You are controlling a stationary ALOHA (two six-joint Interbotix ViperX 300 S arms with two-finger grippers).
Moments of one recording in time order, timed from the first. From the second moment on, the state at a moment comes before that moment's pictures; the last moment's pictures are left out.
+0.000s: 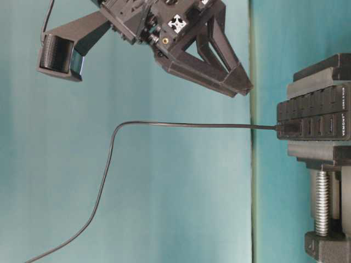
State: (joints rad) left arm 0.01 -0.99 1.14 0.00 0.05 -0.12; right arm -0.08 -0.13 0.69 -0.01 0.20 0.00
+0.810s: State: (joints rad) left arm 0.01 -0.99 1.15 0.00 0.05 -0.13; right arm -0.09 -0.16 0.72 -0.01 0.18 0.00
